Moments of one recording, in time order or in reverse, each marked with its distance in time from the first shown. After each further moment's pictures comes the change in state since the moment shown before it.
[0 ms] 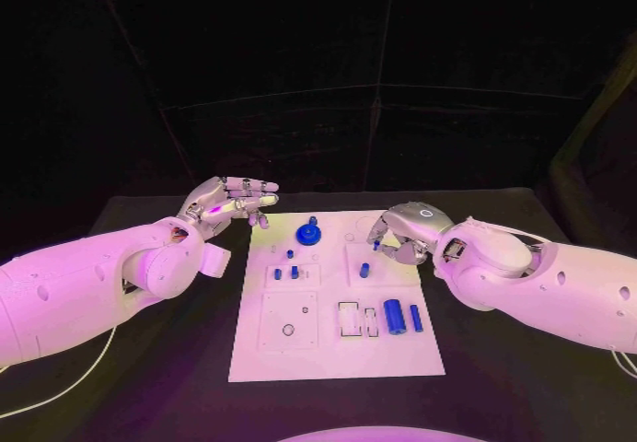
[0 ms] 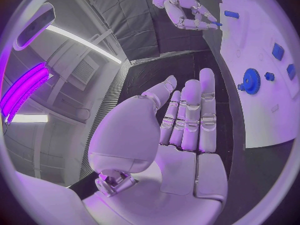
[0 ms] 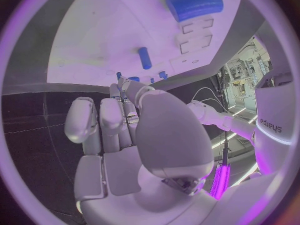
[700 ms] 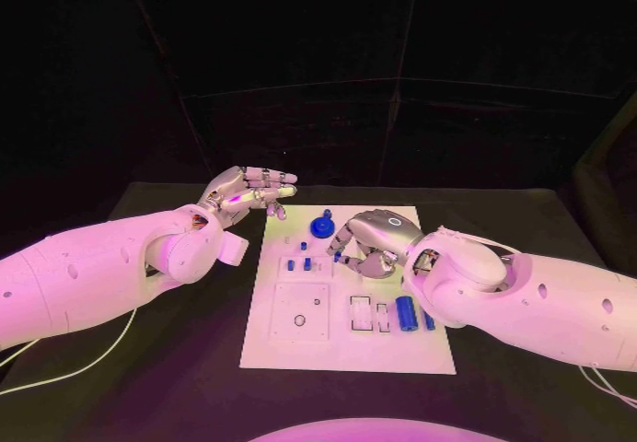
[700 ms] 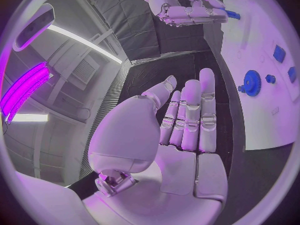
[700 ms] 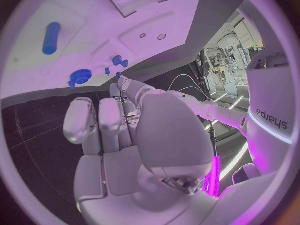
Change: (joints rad) left arm 0.000 0.013 0.000 -0.002 0.000 0.000 0.001; left_hand 0.000 0.000 -0.003 0.003 0.000 -0.004 0.004 0.000 0.000 0.000 0.000 0.005 0.001 0.000 0.000 0.000 -0.001 0.000 0.000 0.000 0.000 -0.001; right arm -0.027 0.140 0.000 0.075 0.063 -0.015 0.020; right_hand -0.006 -0.006 0.007 -0.007 -0.002 -0.004 0.004 -0.004 -0.001 0.000 0.000 -0.004 0.001 0.000 0.000 0.004 0.004 -0.009 0.000 0.000 0.004 0.005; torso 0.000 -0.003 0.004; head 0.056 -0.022
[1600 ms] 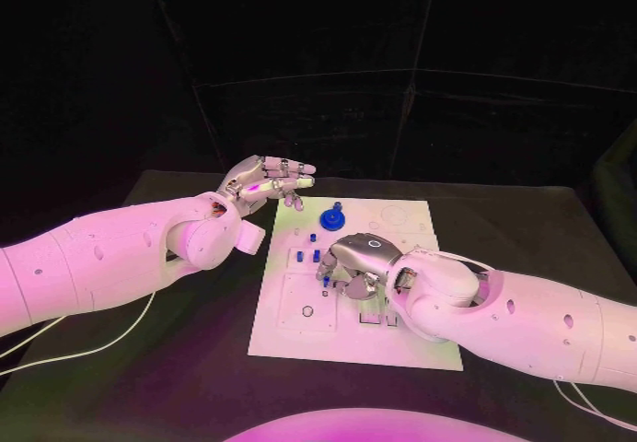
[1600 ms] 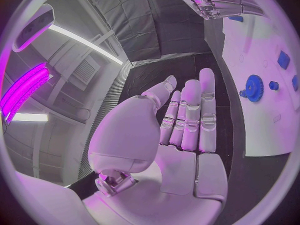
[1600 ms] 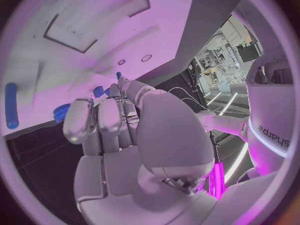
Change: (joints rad) left arm 0.000 0.019 0.000 -0.004 0.000 0.001 0.000; left_hand 0.000 0.000 -0.003 -0.003 0.000 0.000 0.000 0.000 0.000 -0.007 0.000 0.004 0.001 0.000 0.000 0.000 -0.002 0.000 0.000 0.000 0.000 -0.001; right arm -0.073 0.113 -0.003 -0.077 -0.013 0.086 0.022; right_hand -0.001 -0.001 0.003 -0.003 0.000 0.000 0.000 0.000 0.000 0.000 0.000 -0.004 -0.002 0.000 0.000 0.004 0.001 0.000 0.000 0.000 0.000 0.000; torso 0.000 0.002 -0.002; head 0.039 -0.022
